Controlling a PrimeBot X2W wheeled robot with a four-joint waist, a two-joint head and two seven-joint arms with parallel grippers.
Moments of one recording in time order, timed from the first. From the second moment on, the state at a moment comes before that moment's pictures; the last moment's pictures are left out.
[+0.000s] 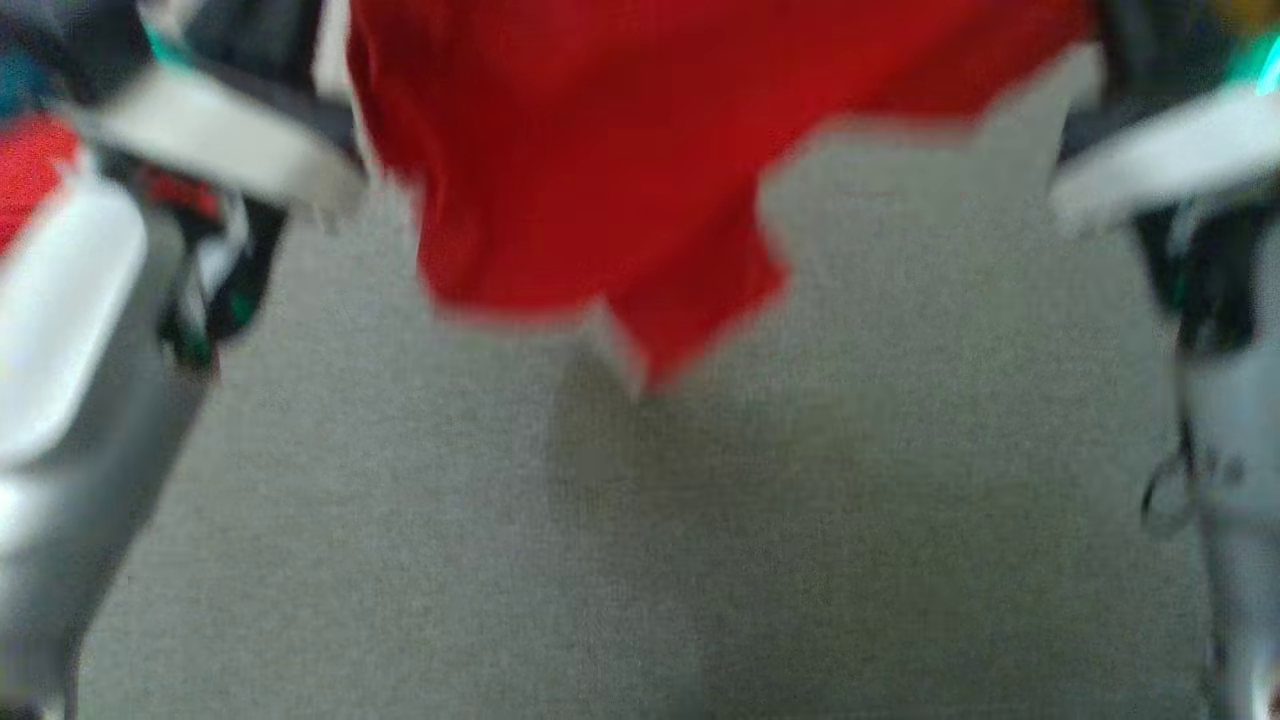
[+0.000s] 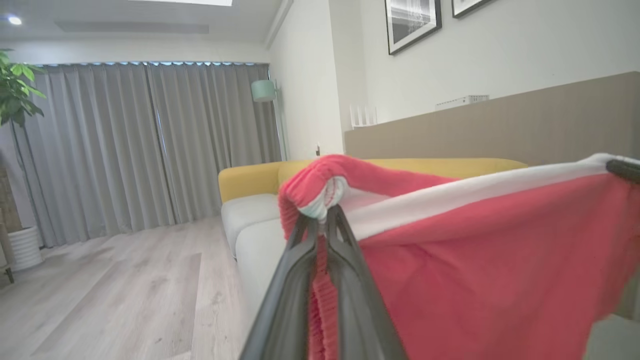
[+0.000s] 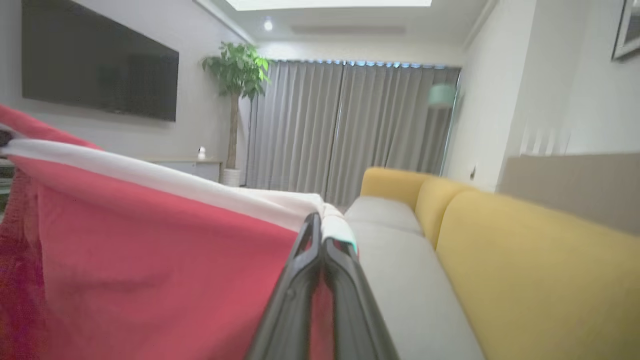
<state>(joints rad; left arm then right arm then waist) -0.86 0.47 -0.55 0.06 -0.65 0.05 0.08 -0.66 -0.23 0.16 -0.01 0.24 0.12 0.19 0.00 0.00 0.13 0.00</state>
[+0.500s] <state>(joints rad) -0.92 0.31 -0.59 0.40 -0.67 -0.05 -0.09 -0.70 -0.16 0.21 0.31 0.15 0.12 -0.05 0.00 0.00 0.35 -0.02</state>
